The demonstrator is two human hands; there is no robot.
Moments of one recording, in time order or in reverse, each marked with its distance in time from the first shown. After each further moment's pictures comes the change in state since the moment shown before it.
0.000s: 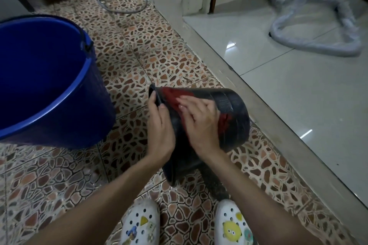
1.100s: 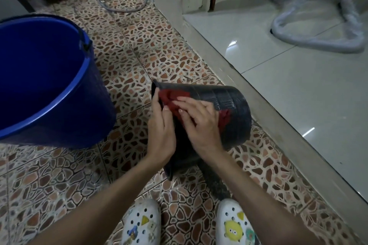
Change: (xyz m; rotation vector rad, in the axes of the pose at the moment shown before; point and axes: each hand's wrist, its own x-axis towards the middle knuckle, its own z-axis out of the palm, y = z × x) left_hand 0.000 -0.008 -0.001 0.064 -0.050 0.131; right_hand -0.009 0.007 -0.003 0.029 -0.080 -0.075
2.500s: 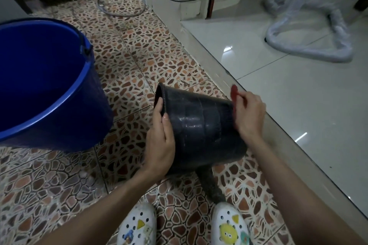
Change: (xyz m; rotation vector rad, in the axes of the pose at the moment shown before) left_hand -0.013 0.003 0.000 0.073 -0.027 0.026; right_hand 0.037 0.086 -0.061 -0.086 0.215 0.604
